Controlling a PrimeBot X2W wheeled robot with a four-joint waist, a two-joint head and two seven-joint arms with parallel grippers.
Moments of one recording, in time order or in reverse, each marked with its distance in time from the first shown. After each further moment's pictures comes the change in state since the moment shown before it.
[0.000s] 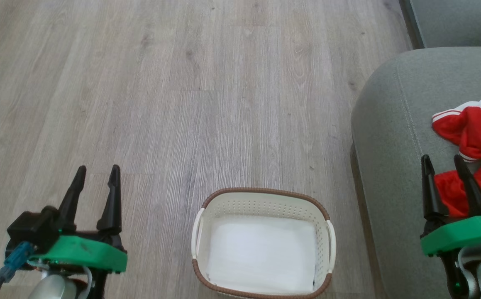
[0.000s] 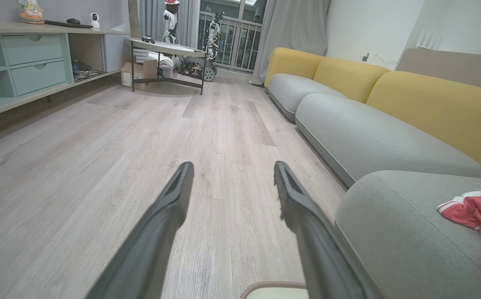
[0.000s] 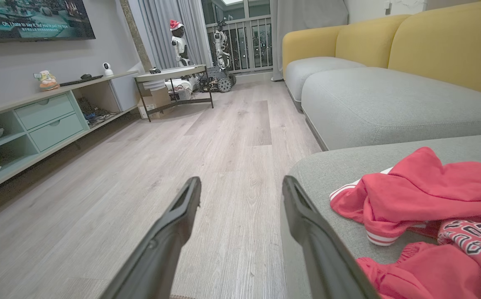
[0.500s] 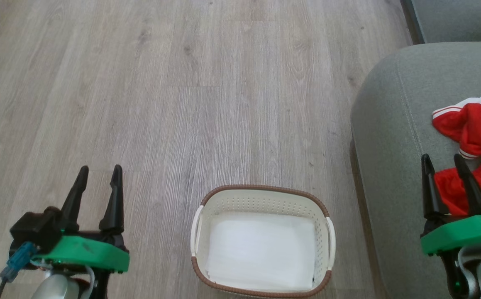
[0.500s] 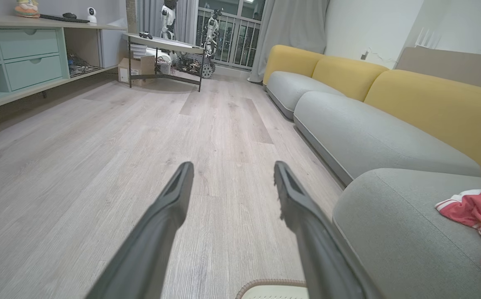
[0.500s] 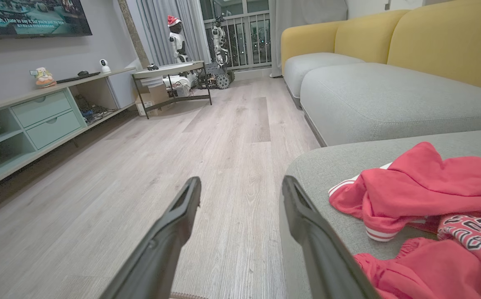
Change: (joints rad) left arm 0.000 -0.042 0.034 0.026 0.032 -0.041 0.000; right arm -0.003 0.000 0.000 0.002 0.000 0.000 0.002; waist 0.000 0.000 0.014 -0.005
